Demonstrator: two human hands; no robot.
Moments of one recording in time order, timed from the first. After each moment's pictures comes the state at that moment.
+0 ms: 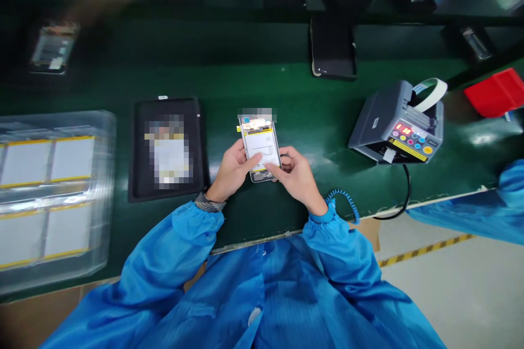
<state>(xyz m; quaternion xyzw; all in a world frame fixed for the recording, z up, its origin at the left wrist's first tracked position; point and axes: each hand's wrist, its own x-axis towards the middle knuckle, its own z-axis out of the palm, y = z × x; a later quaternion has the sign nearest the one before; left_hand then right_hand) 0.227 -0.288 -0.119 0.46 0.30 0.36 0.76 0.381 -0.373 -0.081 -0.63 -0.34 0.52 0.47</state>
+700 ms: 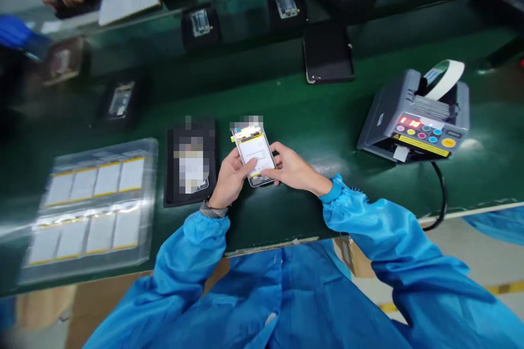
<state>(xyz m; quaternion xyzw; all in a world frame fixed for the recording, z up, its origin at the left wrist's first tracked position) 0.215 -0.285 -0.103 0.47 0.37 0.37 0.72 0.399 -0.337 -0.074 -0.49 -0.42 0.63 0.42</state>
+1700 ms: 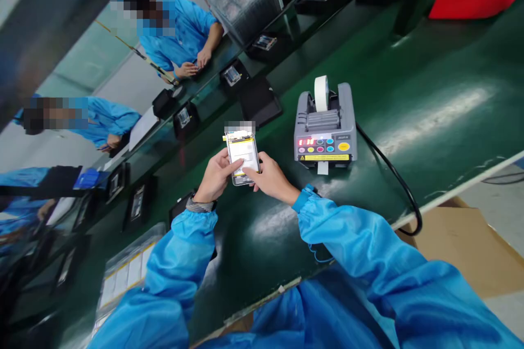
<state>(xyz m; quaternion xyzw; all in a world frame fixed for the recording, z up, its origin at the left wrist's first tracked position) 0.351 -0.203 -0.035 0.65 0.32 0.20 0.66 0.469 -0.314 -0.094 -0.48 -0.30 0.50 0.65</state>
